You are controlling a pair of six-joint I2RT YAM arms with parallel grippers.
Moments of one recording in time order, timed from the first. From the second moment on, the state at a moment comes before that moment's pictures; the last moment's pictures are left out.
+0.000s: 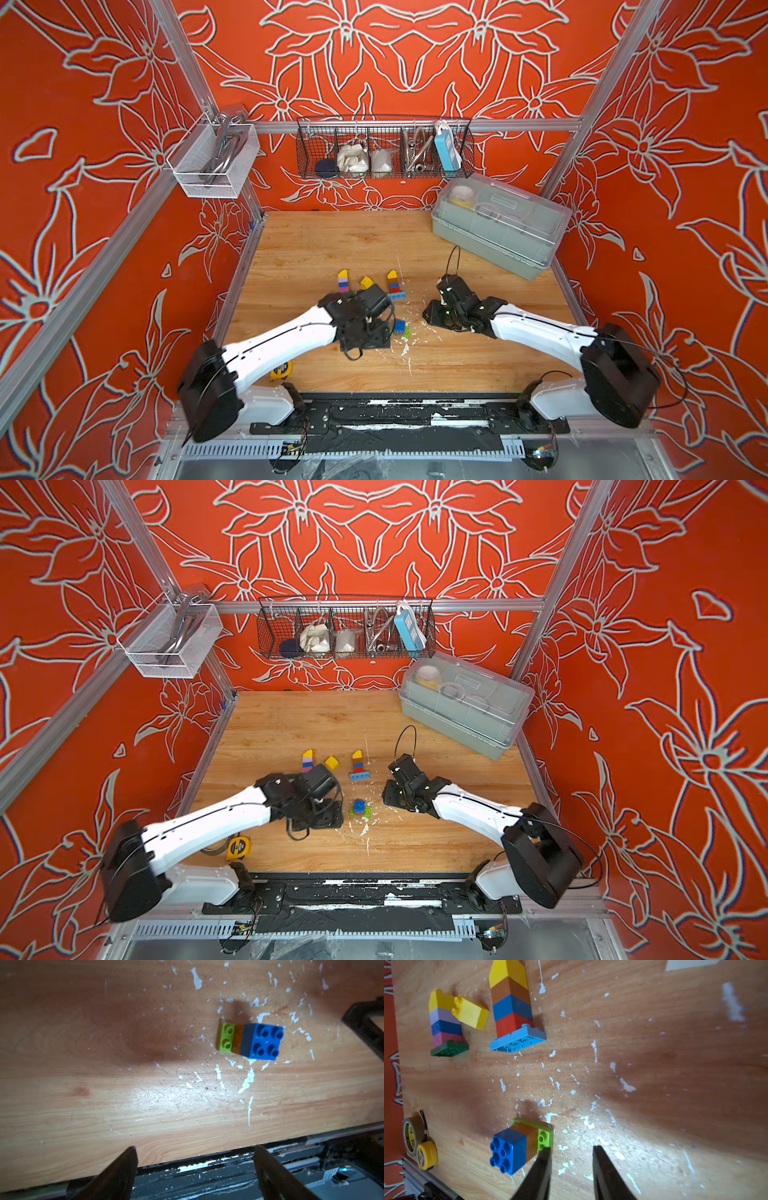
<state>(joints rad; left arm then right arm) -0.81 1.22 0.87 -0.89 0.04 -0.90 0.74 1.45 0.78 -0.32 -0.10 0.81</state>
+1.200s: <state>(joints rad) -0.81 0.54 0.47 -0.60 -0.08 -1.06 1.03 1.70 0.89 -0.27 -0.07 1.01</state>
